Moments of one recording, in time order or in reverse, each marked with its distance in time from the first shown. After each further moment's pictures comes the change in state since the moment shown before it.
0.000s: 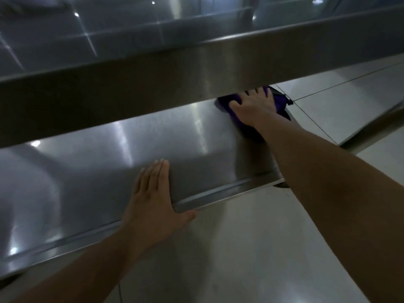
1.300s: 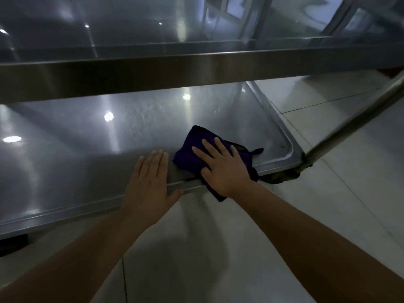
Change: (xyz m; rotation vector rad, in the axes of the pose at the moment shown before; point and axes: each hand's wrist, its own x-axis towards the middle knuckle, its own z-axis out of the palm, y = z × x) left_hand -0.036 -0.016 -0.020 0.155 0.092 0.103; right_hand -0.197 -0.075 0.031 -0.033 -0.070 -0.384
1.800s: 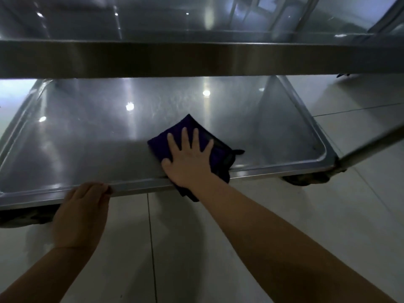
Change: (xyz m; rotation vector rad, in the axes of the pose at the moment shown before) left_hand -0.132 -0.110 -0.018 -0.091 0.288 -0.492; right_hand 0.048 -0.152 0.014 -0.004 -0.058 -0.014
